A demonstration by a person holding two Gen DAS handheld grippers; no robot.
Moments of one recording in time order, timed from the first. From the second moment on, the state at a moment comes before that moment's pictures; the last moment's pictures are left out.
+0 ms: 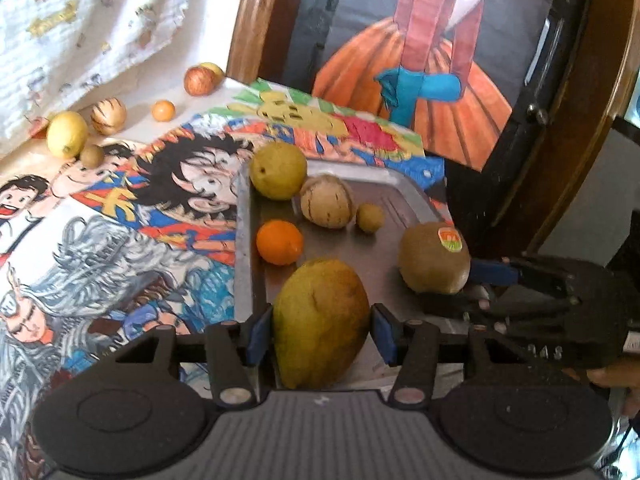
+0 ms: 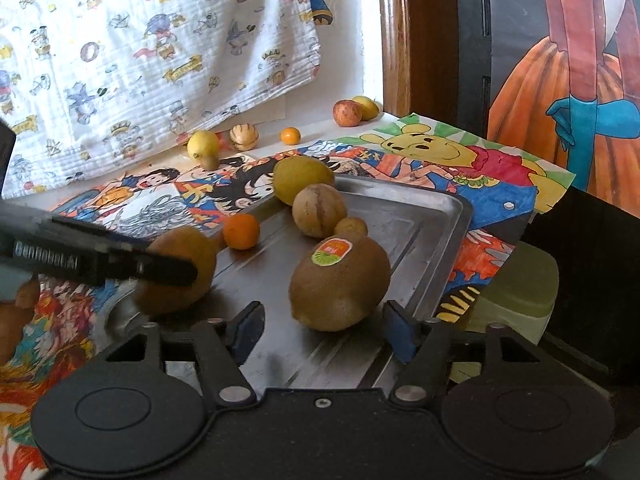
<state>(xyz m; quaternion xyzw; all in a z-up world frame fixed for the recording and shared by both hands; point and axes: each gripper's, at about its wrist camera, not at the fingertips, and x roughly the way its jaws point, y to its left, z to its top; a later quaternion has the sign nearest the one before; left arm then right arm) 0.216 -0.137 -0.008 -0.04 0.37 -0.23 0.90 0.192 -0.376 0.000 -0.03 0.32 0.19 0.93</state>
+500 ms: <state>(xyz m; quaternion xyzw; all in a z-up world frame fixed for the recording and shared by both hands) 0.152 -0.076 0.036 -0.11 0.29 -0.16 0.94 0.119 -0.357 0.051 0.00 0.31 0.15 0.94</state>
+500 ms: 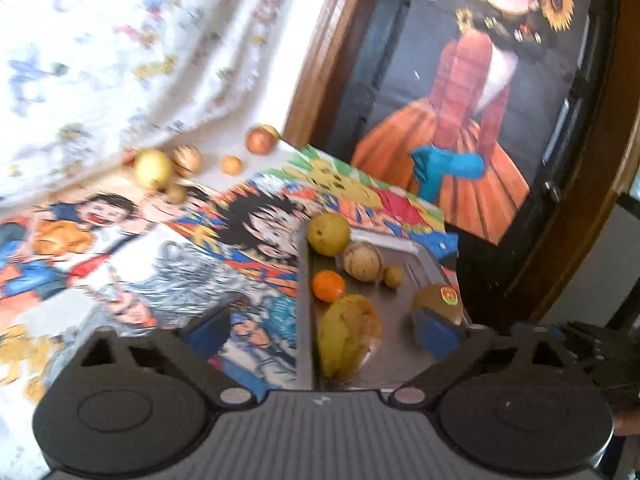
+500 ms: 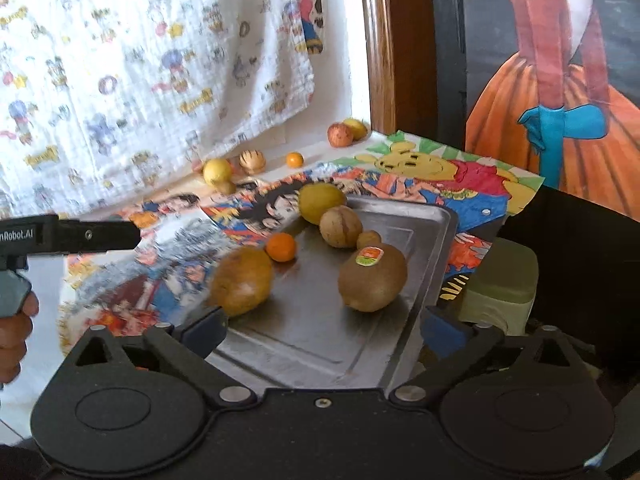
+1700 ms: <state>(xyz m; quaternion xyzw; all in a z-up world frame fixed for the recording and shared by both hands) 0.019 0.095 0.071 -0.05 0.26 0.01 0.96 0.051 -0.223 0.228 0.07 0.33 0.22 0.92</state>
